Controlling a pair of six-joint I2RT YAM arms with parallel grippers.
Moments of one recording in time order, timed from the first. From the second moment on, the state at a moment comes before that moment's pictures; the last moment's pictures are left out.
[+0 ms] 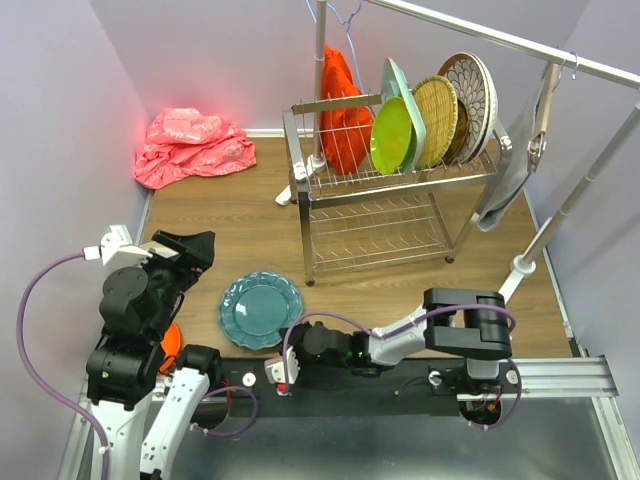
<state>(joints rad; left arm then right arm) -0.17 0.38 0.97 -0.78 -0.14 -0.85 1.47 1.87 0.71 0.70 0.16 -0.94</state>
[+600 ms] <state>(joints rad) -0.17 0.40 1.01 -0.76 -0.15 -0.86 1.46 1.76 0.90 0.51 0.14 -0.86</state>
